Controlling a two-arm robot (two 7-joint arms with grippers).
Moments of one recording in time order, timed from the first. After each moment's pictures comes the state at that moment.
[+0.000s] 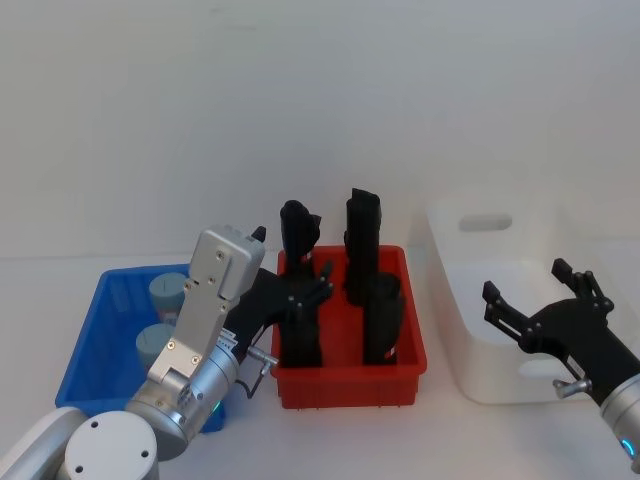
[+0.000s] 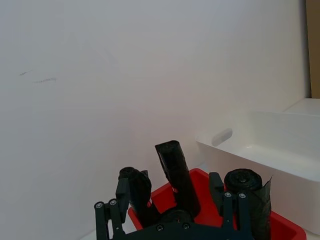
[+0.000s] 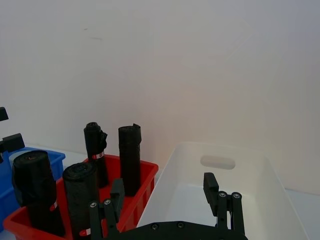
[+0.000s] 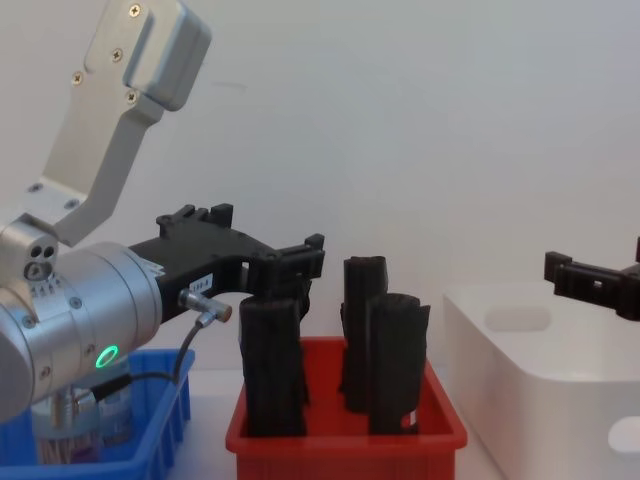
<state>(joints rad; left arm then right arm) -0.24 0.38 0.45 -1.63 -0.20 0.01 -0.01 -0.01 0.34 -0.23 -1.77 0.29 0.03 0.07</state>
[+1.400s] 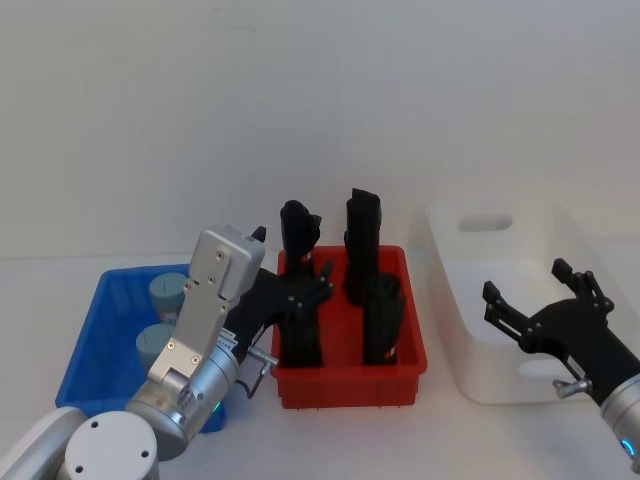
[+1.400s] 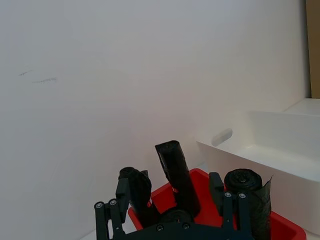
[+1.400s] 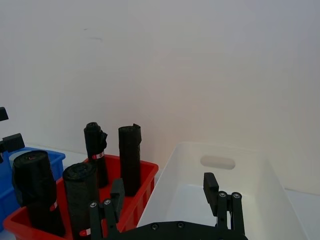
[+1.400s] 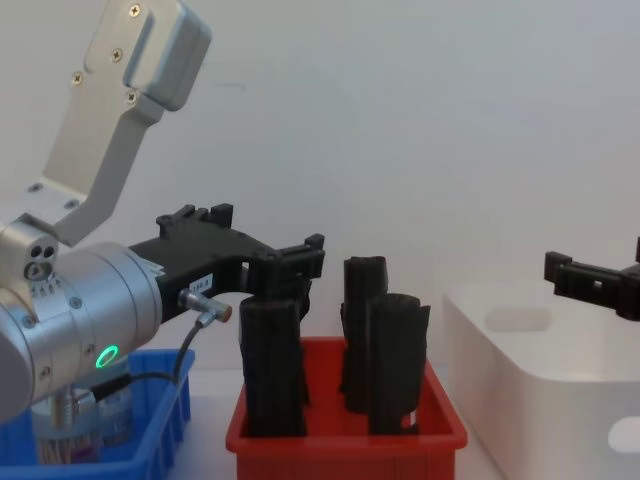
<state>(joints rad) -0.24 0.38 0.45 -1.63 -0.20 0.01 -0.01 -0.01 0.34 -0.23 -1.77 0.29 0.03 0.07</state>
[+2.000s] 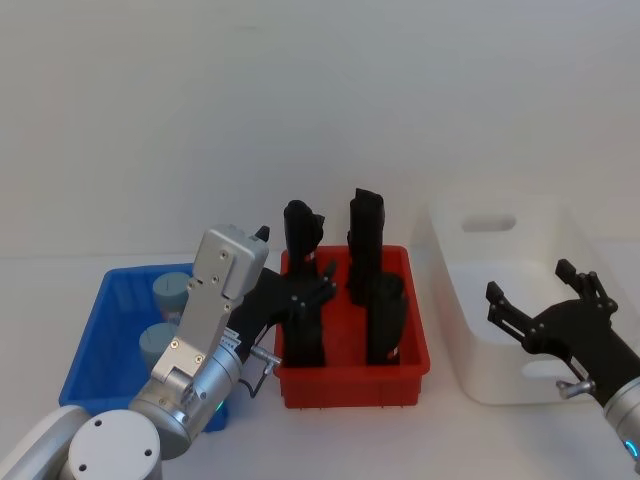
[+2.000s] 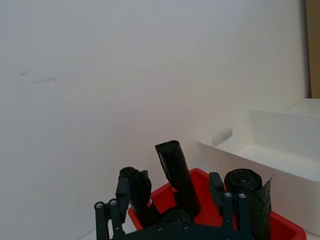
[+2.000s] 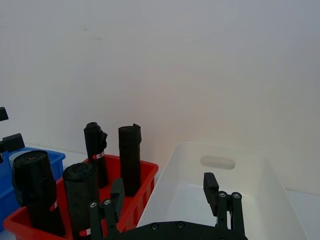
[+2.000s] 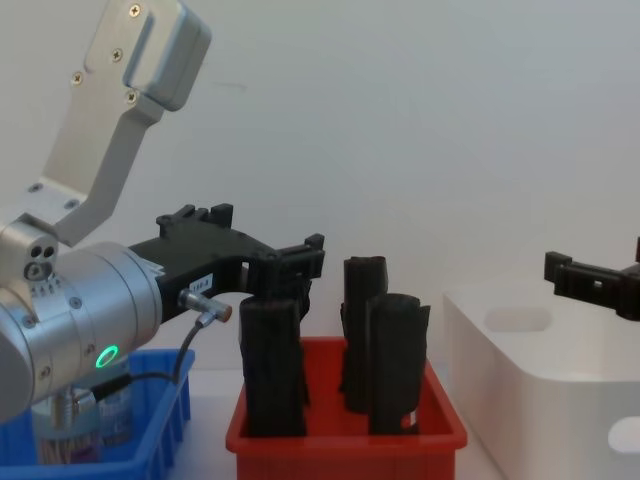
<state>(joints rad) -0.24 0.38 0.45 -1.63 -0.20 0.01 -0.01 -0.01 0.34 -0.23 -1.77 0.29 0.03 0.07</state>
